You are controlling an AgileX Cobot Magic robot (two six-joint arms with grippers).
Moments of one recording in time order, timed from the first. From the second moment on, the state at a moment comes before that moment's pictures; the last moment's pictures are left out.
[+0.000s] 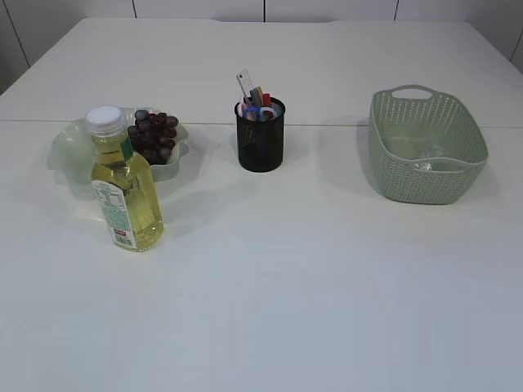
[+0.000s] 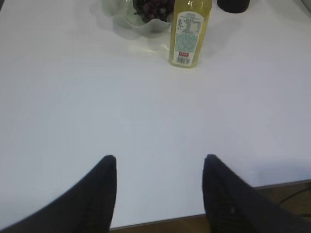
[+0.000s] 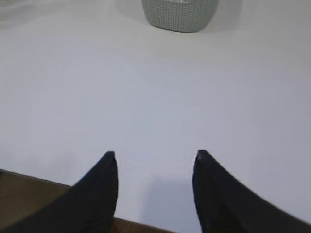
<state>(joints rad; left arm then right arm) -0.14 0.01 -0.59 -0.04 1.23 -0.05 0.22 -0.02 -0.56 -0.06 1.28 0.02</state>
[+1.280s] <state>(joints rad) -0.14 0.01 -0.53 -0.05 1.11 -0.02 0.19 -0.02 -0.50 -0.11 1.16 0.01</state>
